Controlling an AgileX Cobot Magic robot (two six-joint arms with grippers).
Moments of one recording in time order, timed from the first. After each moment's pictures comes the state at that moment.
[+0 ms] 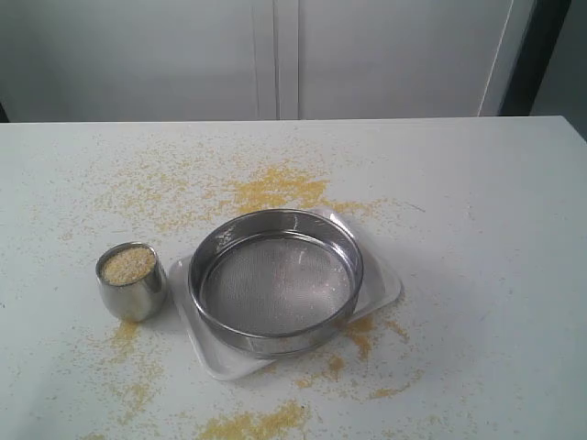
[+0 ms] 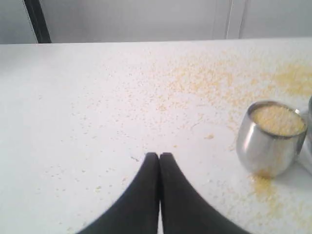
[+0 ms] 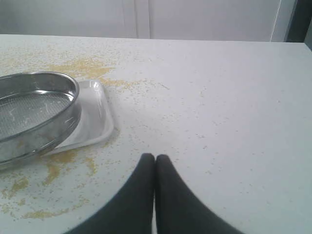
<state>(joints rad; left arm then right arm) 0.00 0.00 0.02 -0.12 0.27 0.08 0.20 0.01 -0.01 0.03 0.34 0.06</state>
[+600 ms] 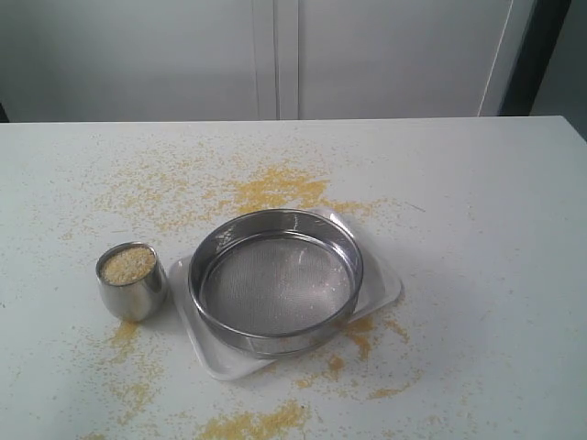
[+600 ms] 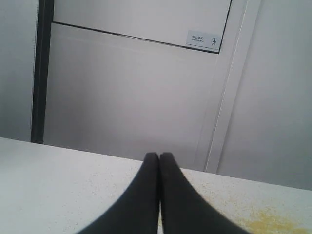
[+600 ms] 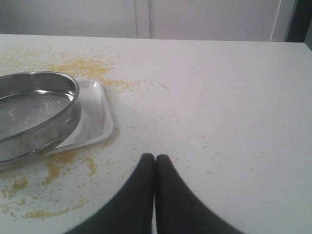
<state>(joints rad) 0.00 0.09 -0.10 -0.10 -0.09 -0.13 0.20 0.01 -0.01 0.03 0.34 0.06</state>
